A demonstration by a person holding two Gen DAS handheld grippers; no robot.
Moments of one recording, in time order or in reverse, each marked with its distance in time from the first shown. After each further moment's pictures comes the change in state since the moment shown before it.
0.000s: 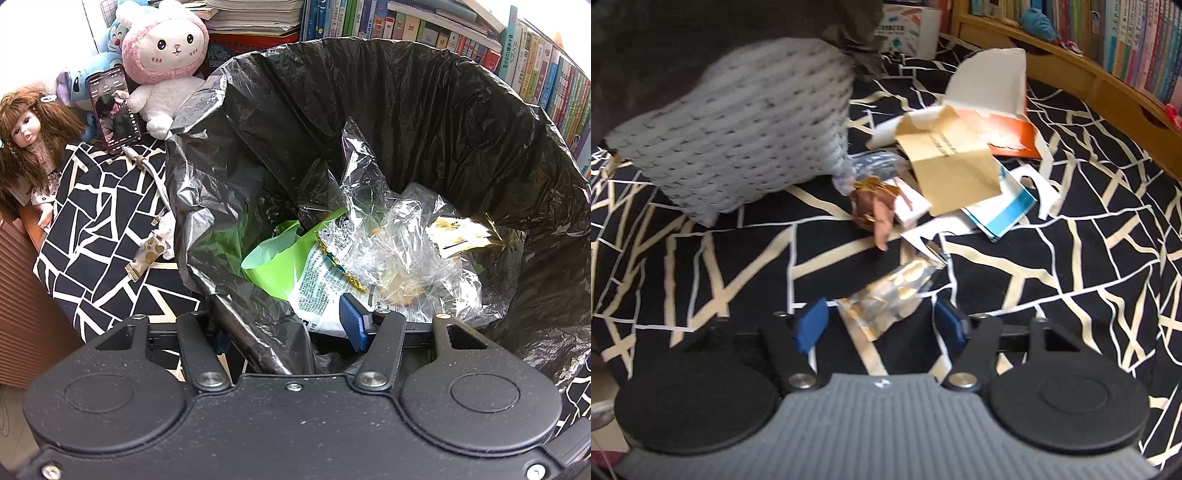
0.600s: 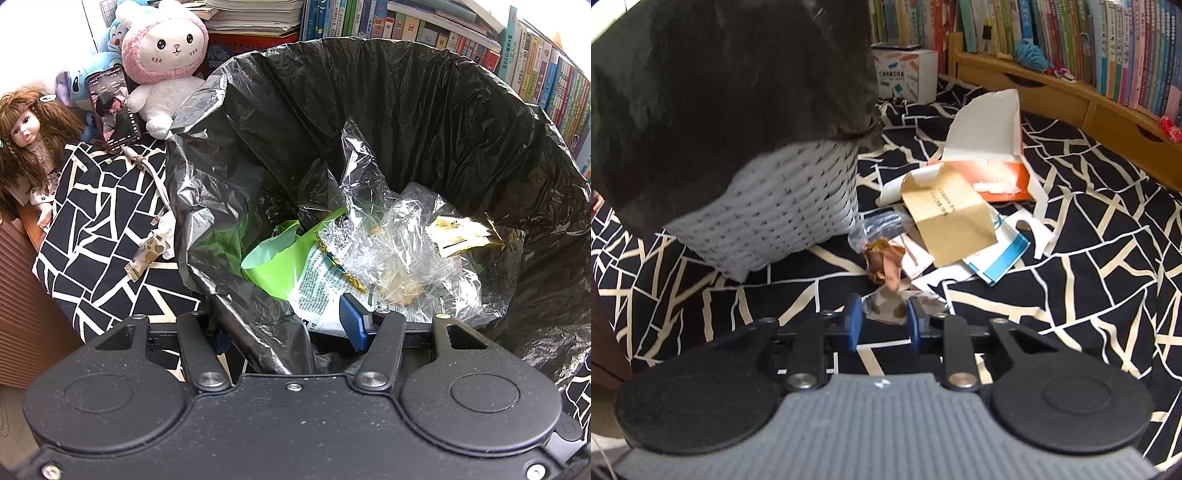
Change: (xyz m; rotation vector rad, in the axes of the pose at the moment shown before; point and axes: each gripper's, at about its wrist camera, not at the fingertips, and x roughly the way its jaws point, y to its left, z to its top) left arm 0.000 0.000 0.000 0.000 -0.001 -0.001; right arm -0.033 -0.011 0.022 0.058 -0.099 0.060
